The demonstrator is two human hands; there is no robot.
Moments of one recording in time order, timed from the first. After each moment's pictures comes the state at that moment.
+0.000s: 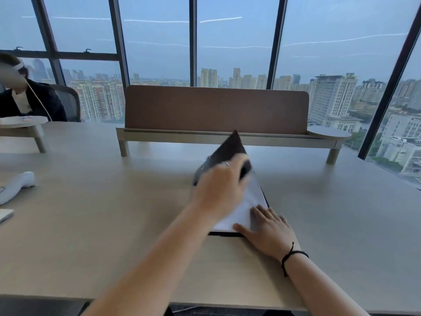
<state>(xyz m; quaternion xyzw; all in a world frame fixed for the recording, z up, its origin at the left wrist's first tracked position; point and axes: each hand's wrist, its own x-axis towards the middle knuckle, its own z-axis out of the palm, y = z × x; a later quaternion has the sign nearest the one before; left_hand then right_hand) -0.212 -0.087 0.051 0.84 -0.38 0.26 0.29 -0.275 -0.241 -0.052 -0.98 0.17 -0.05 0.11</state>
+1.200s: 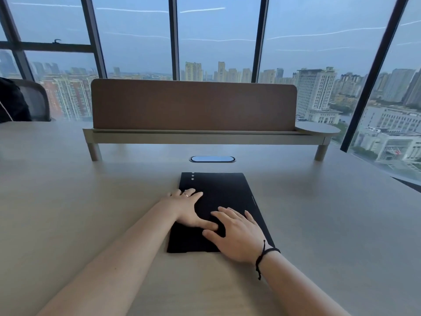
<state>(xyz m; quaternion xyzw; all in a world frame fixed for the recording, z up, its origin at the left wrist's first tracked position) -0.075 -0.103 -0.026 0.95 -0.30 -0.13 -0.03 -0.221 -0.234 -0.057 -0.98 0.09 -0.04 0.14</state>
